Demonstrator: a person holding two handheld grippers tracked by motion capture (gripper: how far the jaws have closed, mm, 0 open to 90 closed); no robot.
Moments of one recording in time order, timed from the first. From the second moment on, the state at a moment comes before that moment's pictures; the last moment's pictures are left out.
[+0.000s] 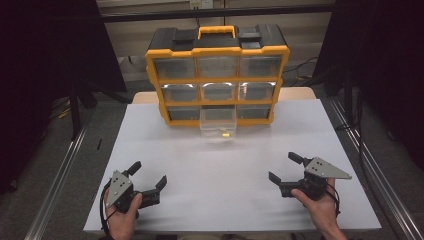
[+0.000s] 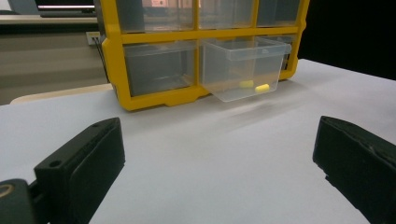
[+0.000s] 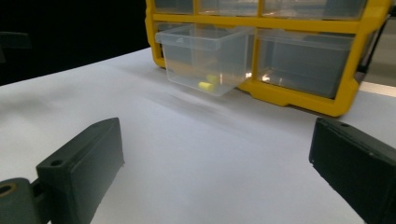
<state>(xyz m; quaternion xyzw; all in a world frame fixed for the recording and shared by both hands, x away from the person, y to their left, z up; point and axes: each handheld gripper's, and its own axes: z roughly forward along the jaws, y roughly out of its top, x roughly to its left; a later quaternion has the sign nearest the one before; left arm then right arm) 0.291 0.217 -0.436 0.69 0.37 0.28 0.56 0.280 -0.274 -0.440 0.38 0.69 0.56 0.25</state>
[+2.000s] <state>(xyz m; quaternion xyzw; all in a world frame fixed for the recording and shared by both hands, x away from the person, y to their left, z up) 0.291 0.217 -0.435 0.69 0.36 0.28 0.56 0.364 -0.164 -0.428 0.28 0.75 0.58 0.16</state>
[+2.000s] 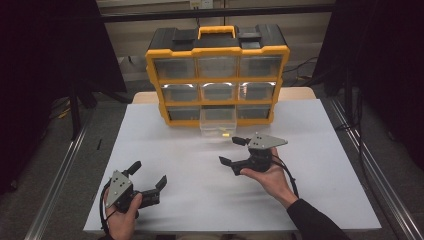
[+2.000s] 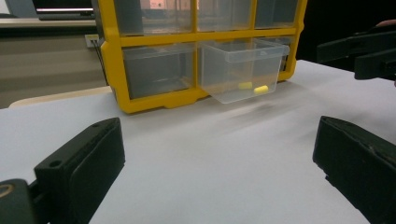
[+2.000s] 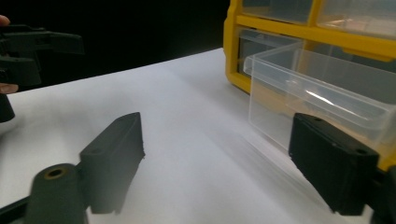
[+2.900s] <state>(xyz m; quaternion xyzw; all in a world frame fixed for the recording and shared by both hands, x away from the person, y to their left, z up) 0.291 0.218 -0.435 0.69 0.36 0.28 0.57 0.394 -0.140 -0.432 0.24 0.77 0.58 0.12</state>
